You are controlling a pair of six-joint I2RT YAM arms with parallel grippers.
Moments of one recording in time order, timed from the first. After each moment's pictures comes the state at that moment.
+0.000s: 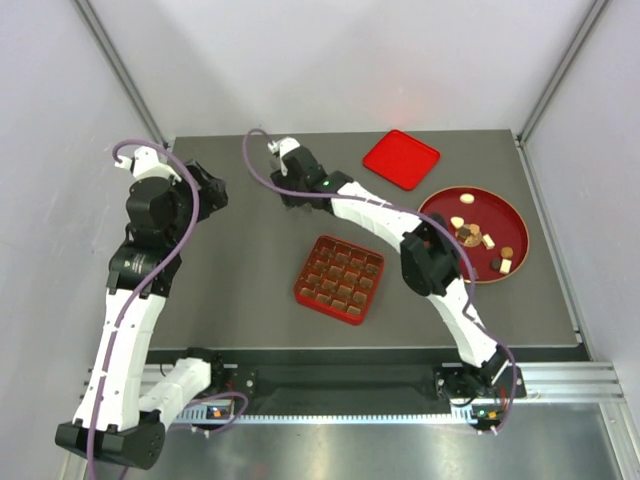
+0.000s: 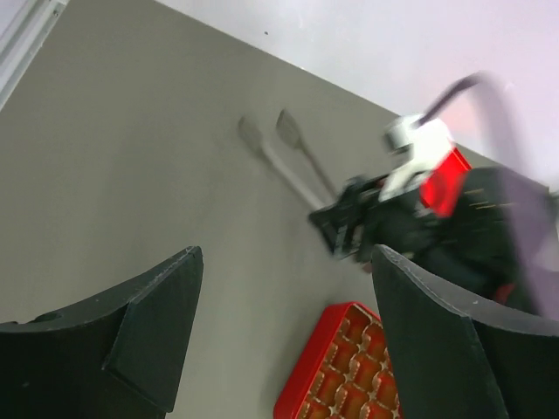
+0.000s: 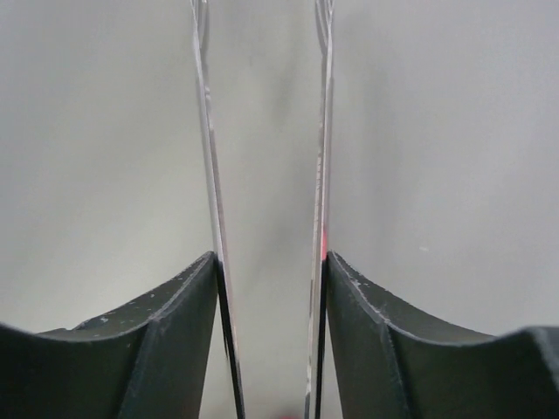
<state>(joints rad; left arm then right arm) -0.14 0.92 1.21 -0.55 -0.15 -0.51 0.81 2.39 2.15 -0.43 0.16 0.11</state>
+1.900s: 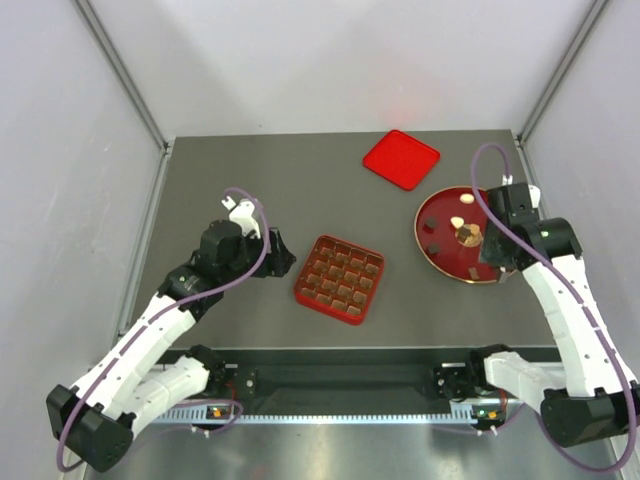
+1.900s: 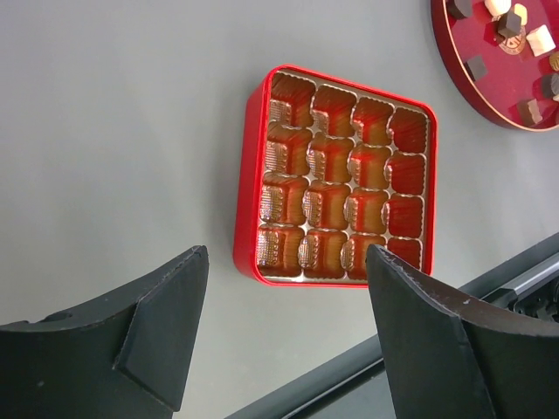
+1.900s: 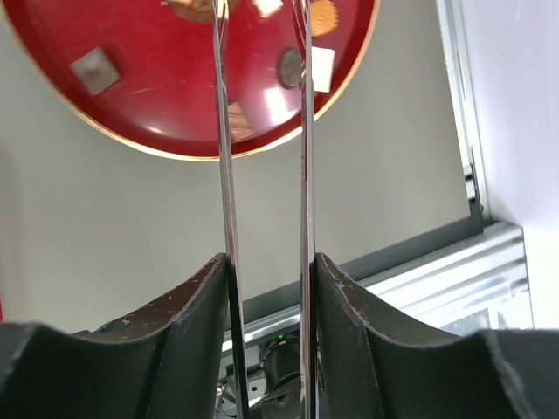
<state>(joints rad) -0.51 0.86 0.78 -0.45 0.08 -0.45 0.21 1.03 1.22 -1.24 0.43 0.35</state>
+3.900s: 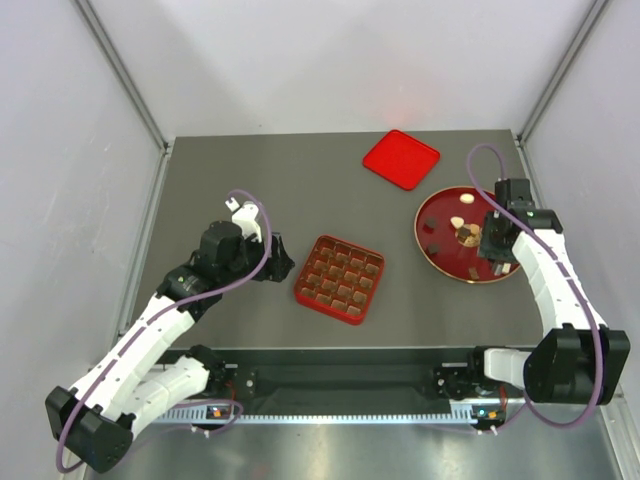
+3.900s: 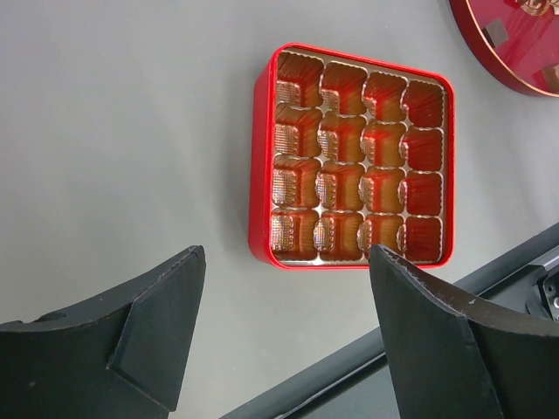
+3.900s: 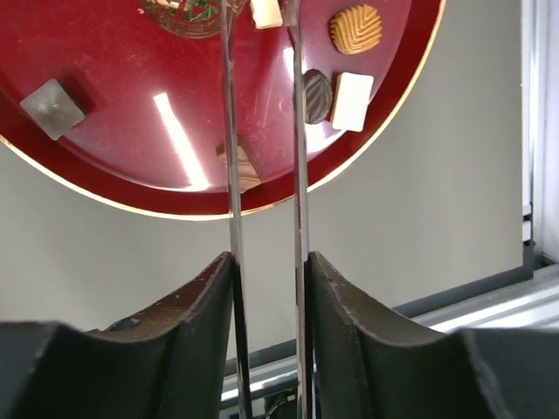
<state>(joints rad) -0.51 0.86 0.78 -0.50 0.10 -0.37 -0.04 1.22 1.05 -0.94 0.23 0.18</state>
